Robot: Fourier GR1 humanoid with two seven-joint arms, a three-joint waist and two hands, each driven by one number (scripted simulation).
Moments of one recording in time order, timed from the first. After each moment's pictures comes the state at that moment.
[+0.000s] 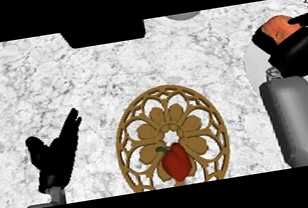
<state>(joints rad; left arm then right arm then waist) 0.02 0.13 -0.08 -1.47 0.12 0.06 0.20 -0.58 -0.05 -0.27 -1.21 1.81 -0.76 1.09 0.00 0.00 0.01</state>
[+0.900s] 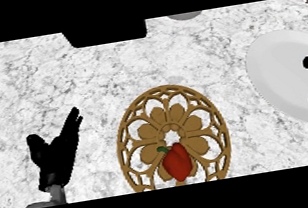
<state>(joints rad) 0.01 0.12 -0.07 -1.47 0.11 0.05 0.22 -0.52 -0.30 -0.48 -0.85 1.20 -0.89 0.85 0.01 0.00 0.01</state>
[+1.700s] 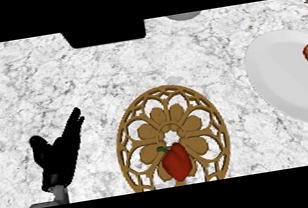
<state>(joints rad) 0.01 0.10 -0.07 -1.46 0.10 0.05 0.20 -0.47 -0.30 -0.62 -0.88 0.48 -1.00 0.08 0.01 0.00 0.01</state>
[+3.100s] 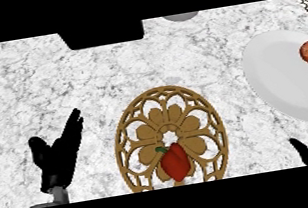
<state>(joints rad) 0.02 0.09 -0.05 -1.47 0.08 0.03 0.20 0.41 0.00 -0.14 -1.77 0.29 -0.88 0.05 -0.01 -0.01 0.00</state>
